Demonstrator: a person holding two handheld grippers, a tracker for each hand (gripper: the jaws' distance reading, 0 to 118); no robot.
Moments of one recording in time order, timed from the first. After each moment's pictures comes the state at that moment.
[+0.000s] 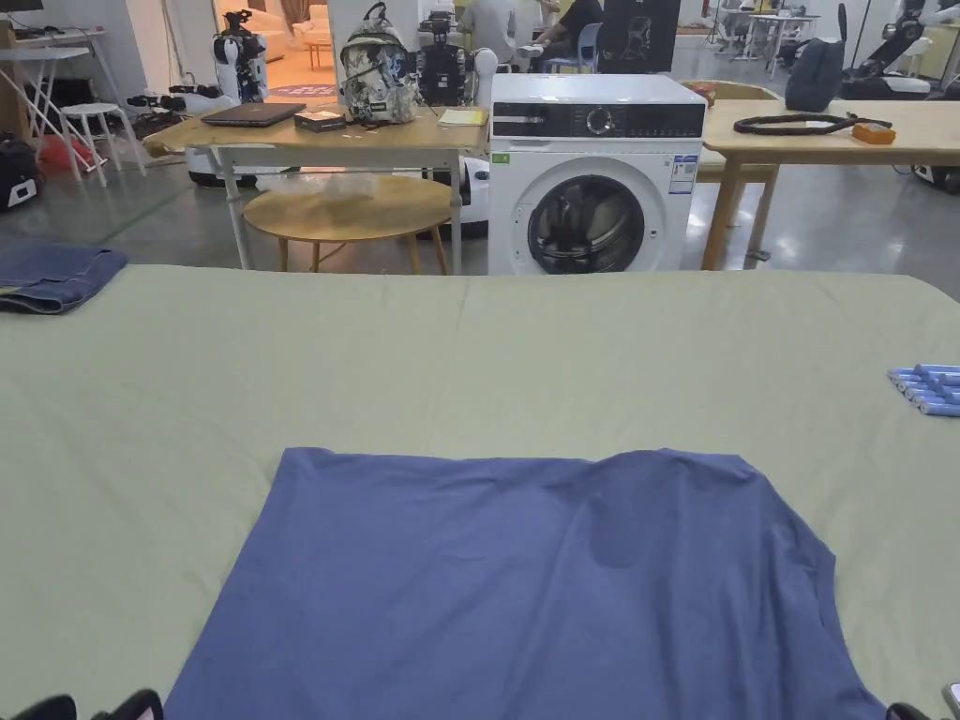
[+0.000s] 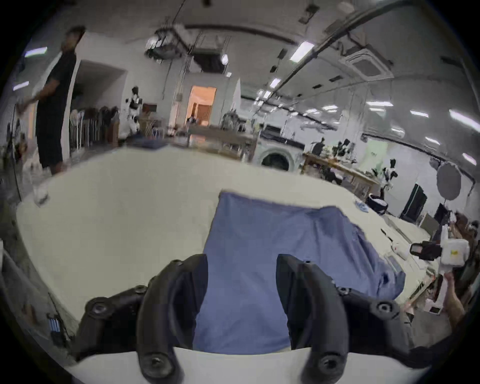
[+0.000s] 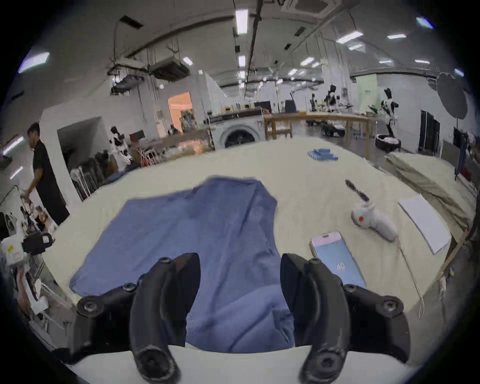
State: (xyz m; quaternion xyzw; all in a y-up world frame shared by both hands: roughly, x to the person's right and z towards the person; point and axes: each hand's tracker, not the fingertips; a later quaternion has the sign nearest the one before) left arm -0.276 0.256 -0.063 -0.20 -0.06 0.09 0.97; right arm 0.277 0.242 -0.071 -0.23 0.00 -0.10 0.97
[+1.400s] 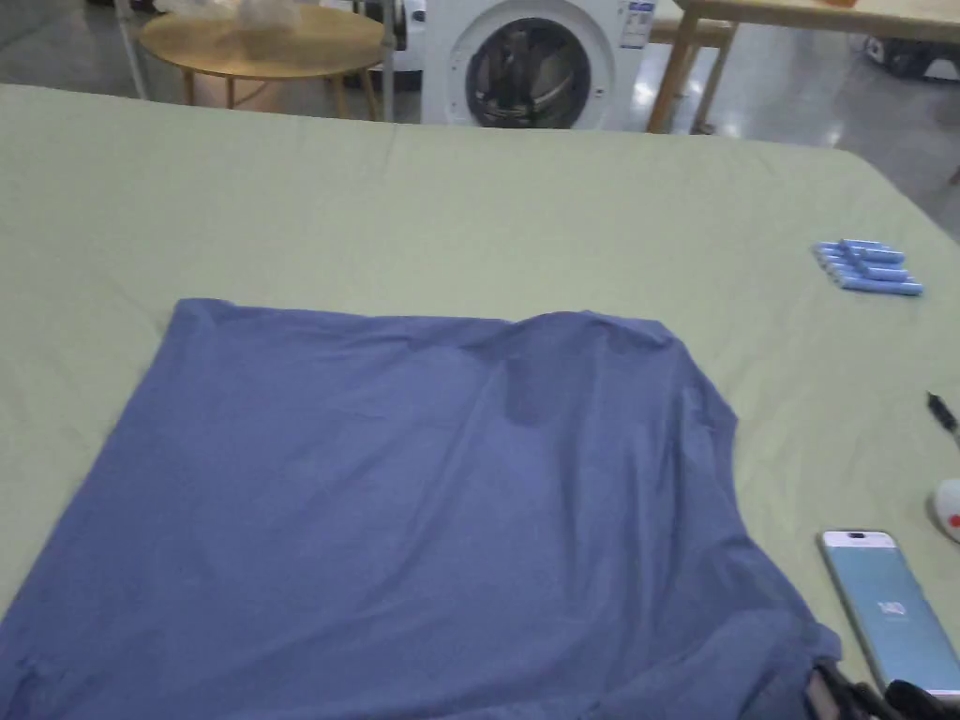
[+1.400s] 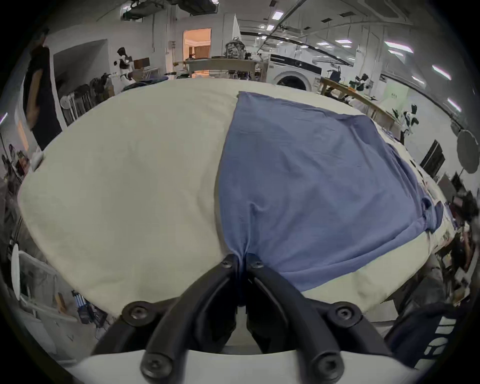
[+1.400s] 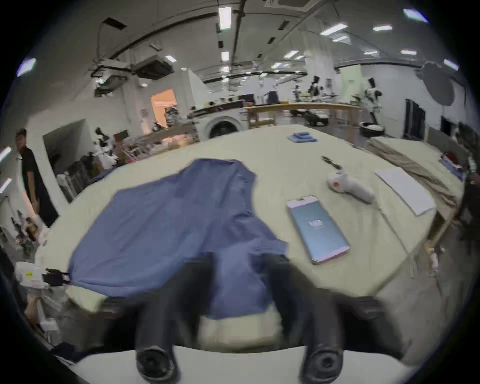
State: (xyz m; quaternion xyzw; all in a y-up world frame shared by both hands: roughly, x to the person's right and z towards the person) left arm -0.296 0.130 -0.075 -0.43 -0.02 0.06 0.90; right arm 0.290 0.193 -0.017 -0.30 -0.09 -0.09 0.95
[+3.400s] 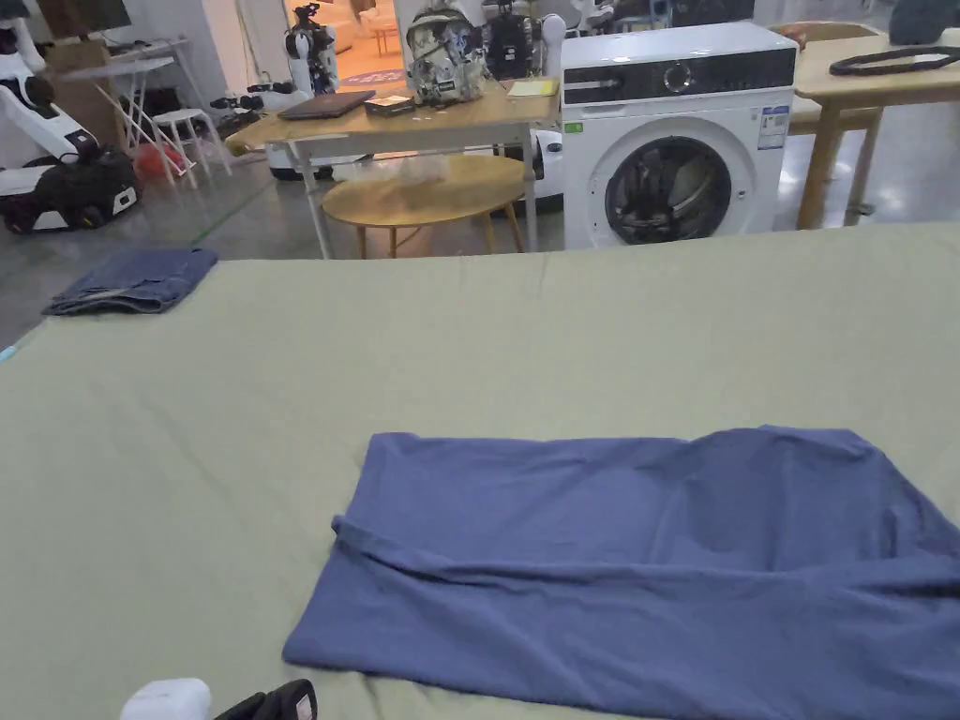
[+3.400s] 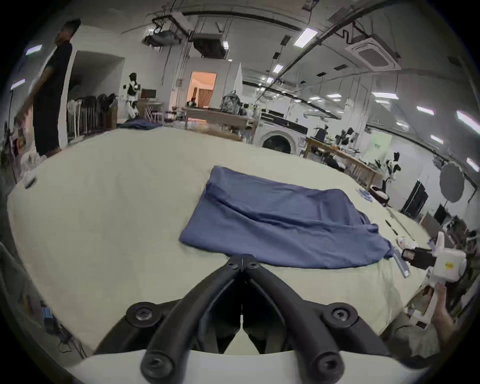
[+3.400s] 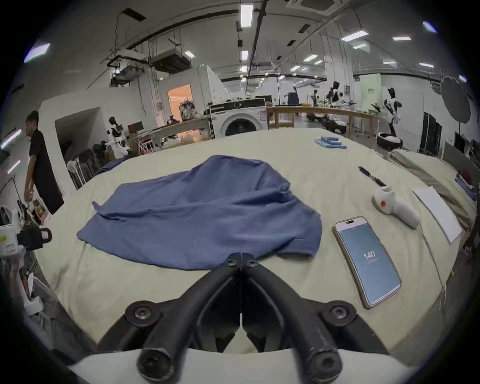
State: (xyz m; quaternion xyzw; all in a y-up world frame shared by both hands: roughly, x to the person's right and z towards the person) left arm -0.265 0.195 -0.112 -0.28 -0.06 0.14 0.95; right arm 0.257 0.176 -0.104 -0.28 -0.01 -0.08 0.96
